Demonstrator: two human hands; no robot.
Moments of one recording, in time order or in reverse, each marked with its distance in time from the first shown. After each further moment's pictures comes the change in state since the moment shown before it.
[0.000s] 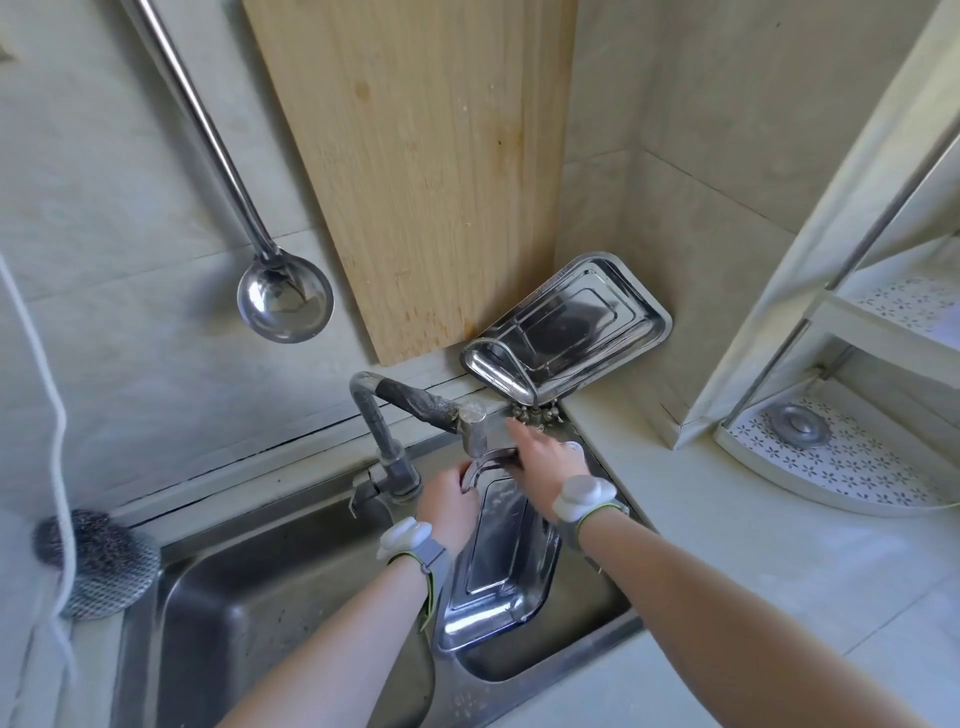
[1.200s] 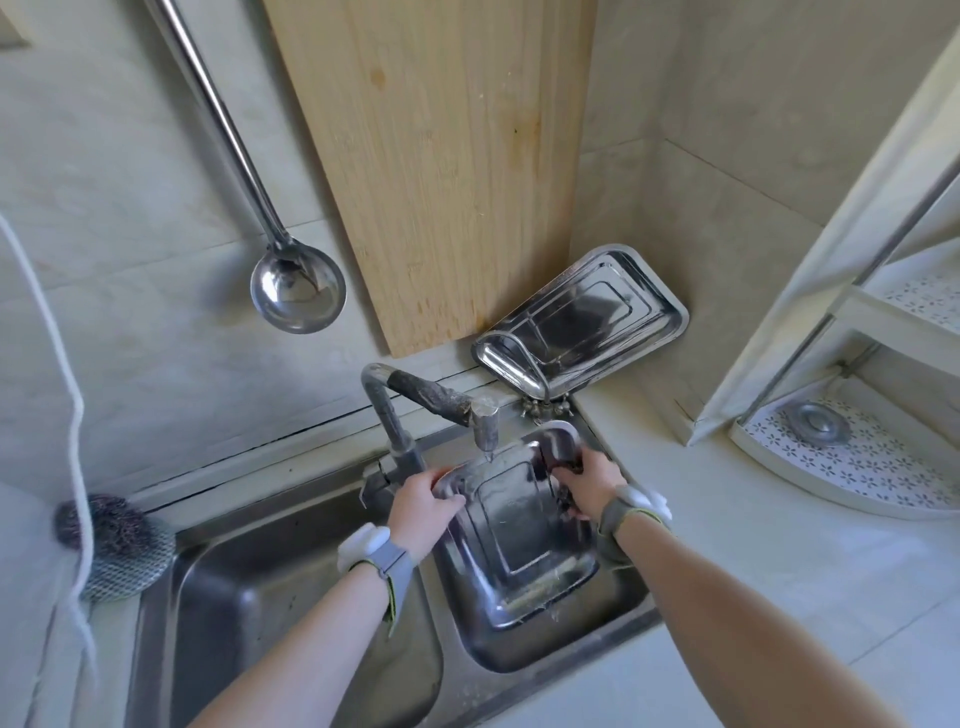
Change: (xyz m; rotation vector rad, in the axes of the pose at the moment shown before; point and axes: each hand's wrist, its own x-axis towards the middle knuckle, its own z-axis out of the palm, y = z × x) left_hand -0.007 -0.035 -0.028 -0.224 -0.045 -0.039; right_hand -0.003 0.055 0.025 0.548 -0.065 0.464
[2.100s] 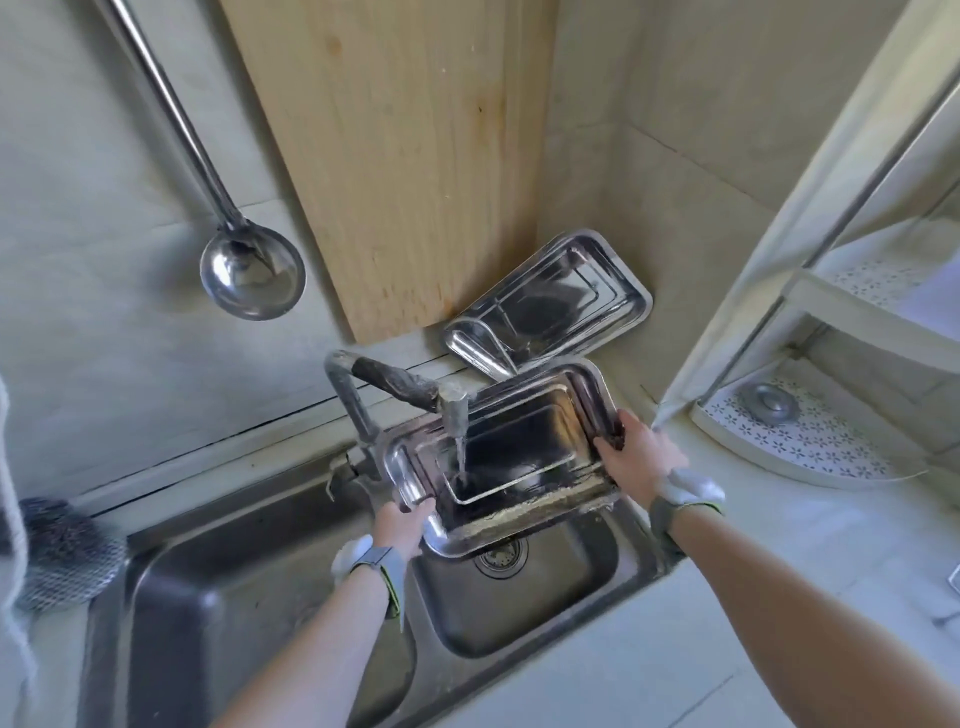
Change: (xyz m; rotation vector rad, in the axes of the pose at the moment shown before) left_hand 0.006 -0.040 0.037 -0.293 0.016 -0.533; right_hand -0.017 0.040 -0.078 -0.392 0.245 -0.136
